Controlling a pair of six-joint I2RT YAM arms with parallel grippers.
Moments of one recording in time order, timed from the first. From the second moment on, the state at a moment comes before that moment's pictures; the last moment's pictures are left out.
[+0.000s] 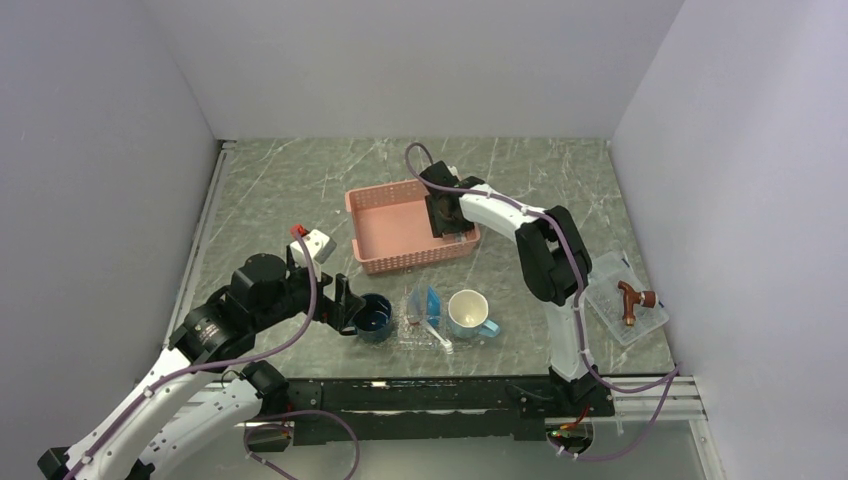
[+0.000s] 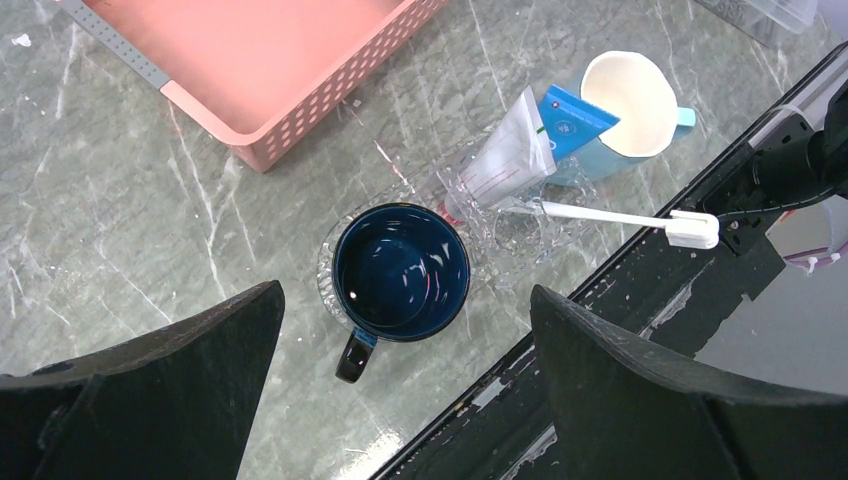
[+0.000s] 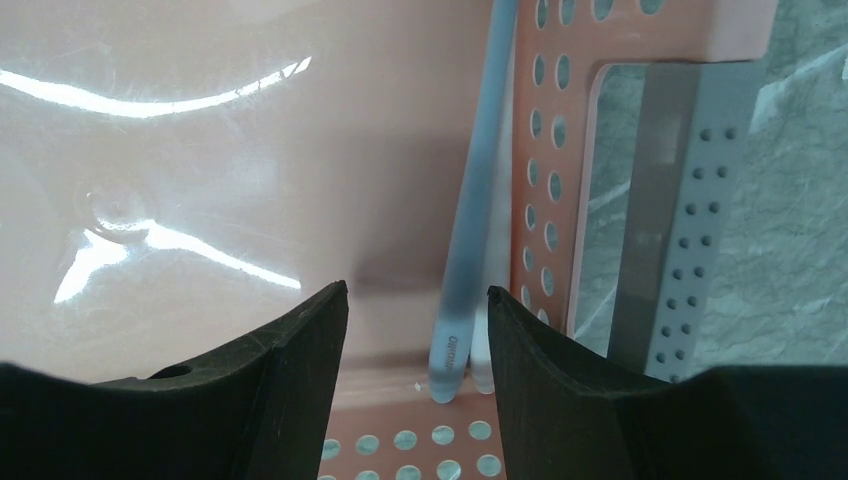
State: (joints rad) left arm -0.69 0.59 0.81 -0.68 0.09 -0.23; right arm 0.58 2.11 1.61 -0.64 0.28 0.33
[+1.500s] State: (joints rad) left arm -0.68 0.61 0.81 -0.68 0.09 -0.23; right arm 0.56 2.06 1.58 -0.56 0.24 0.33
